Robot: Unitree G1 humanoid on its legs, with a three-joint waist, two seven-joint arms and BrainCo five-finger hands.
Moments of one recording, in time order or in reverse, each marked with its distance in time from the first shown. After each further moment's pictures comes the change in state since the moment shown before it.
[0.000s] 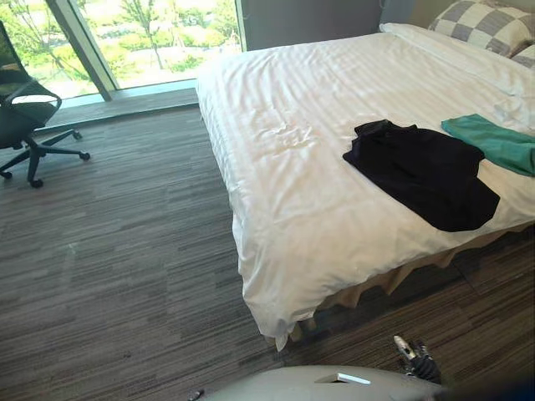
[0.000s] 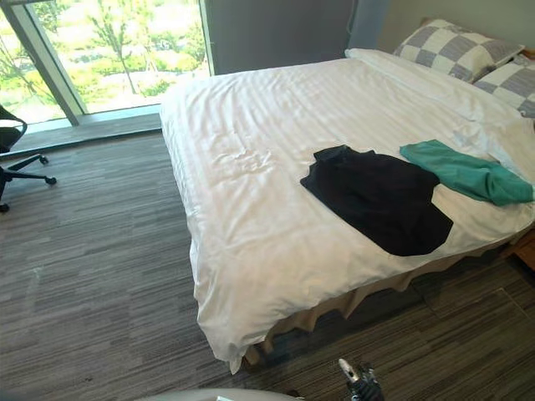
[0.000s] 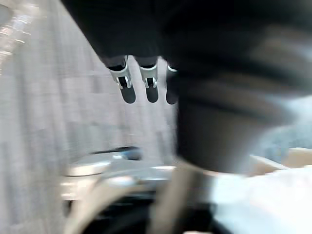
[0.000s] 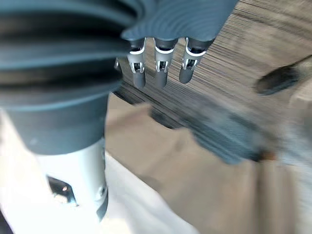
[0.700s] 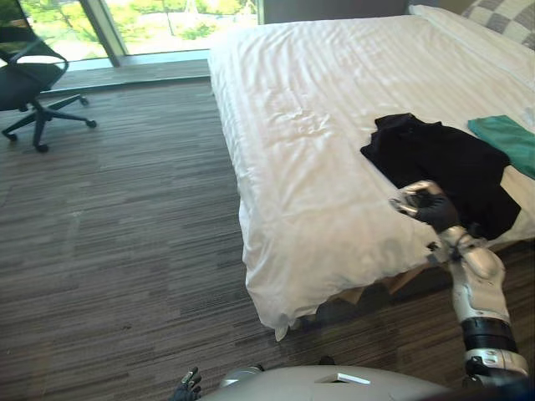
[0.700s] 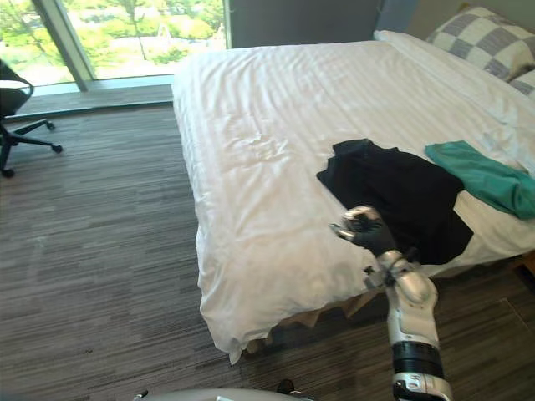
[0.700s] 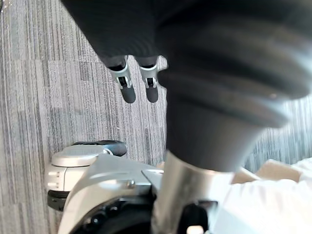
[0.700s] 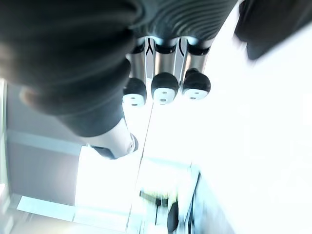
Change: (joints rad) left arm 0.058 0.068 -0.146 -0.062 -0.189 -0.110 -0.017; right arm -0.408 -0.282 0.488 -0.620 -0.151 -0.081 0.365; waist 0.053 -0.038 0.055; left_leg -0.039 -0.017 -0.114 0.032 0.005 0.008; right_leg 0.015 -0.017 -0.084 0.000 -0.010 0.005
